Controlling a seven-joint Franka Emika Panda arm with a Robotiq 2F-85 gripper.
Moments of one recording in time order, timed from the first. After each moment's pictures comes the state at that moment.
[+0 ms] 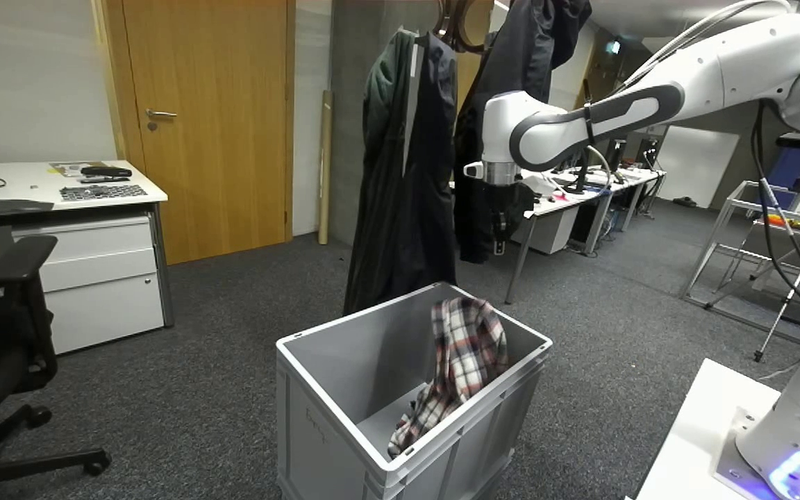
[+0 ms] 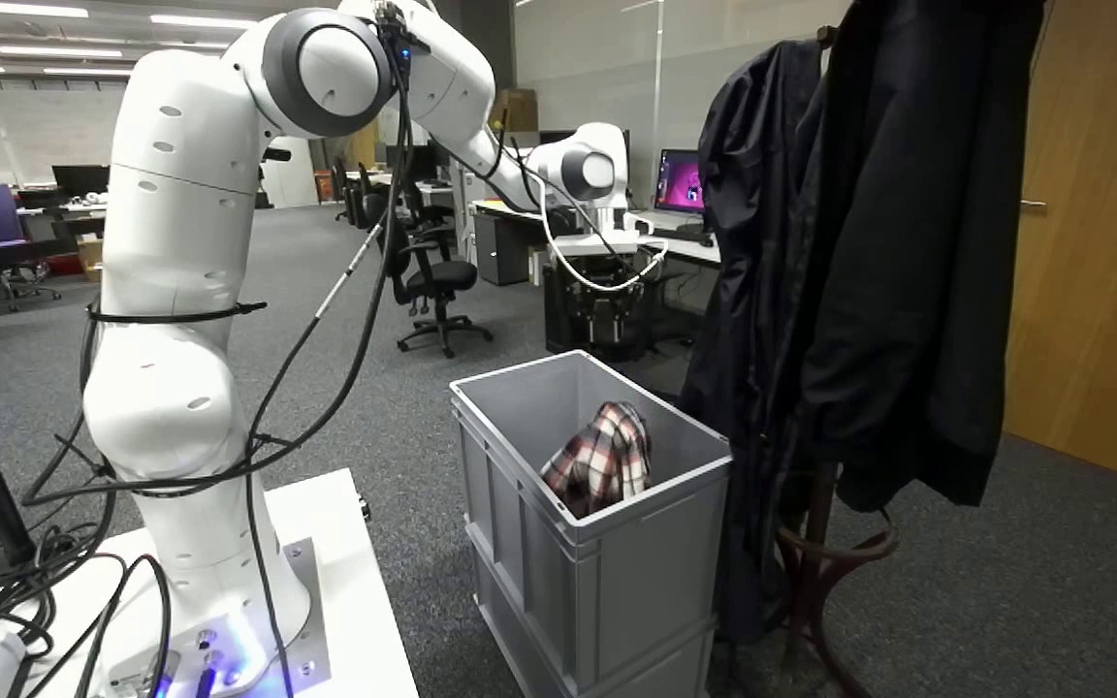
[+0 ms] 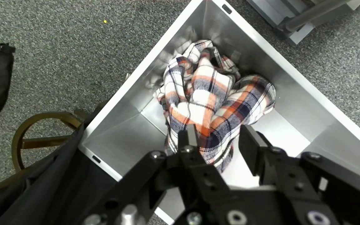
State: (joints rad) arm 0.13 0.33 0.13 -1.74 -0.23 1.95 -0.39
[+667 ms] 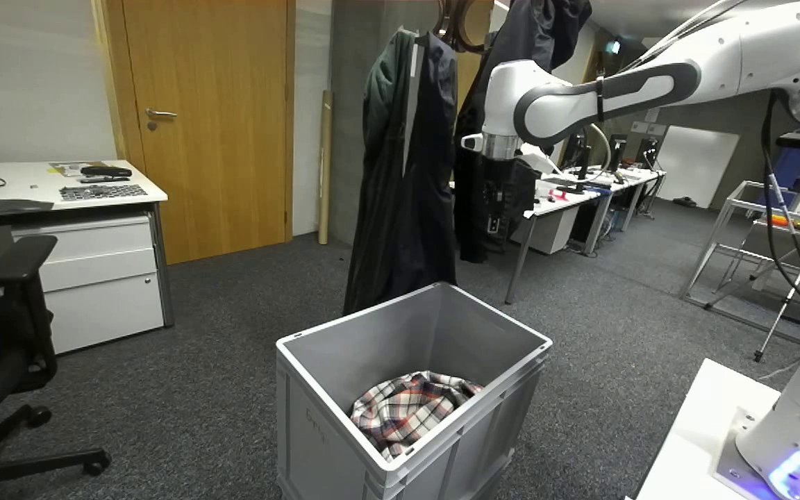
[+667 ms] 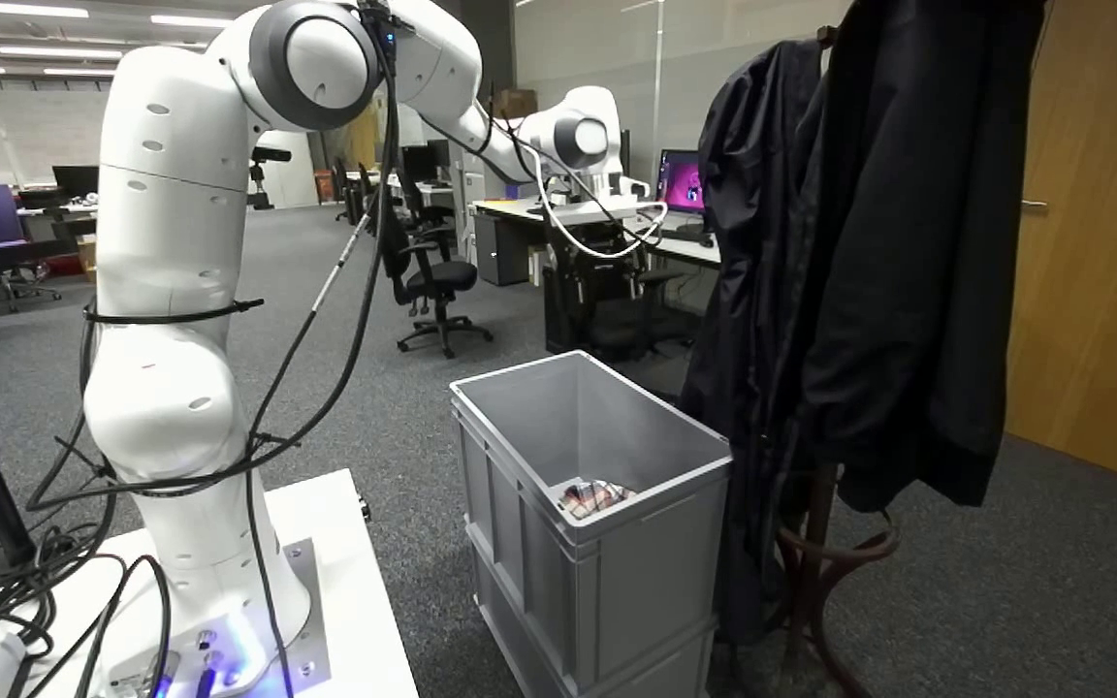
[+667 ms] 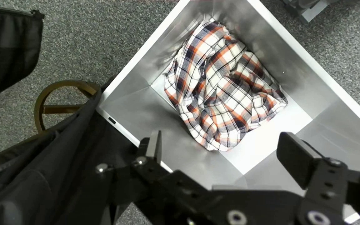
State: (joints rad) arm 0.13 0.29 0.15 -1.67 -0.23 1.95 -0.41
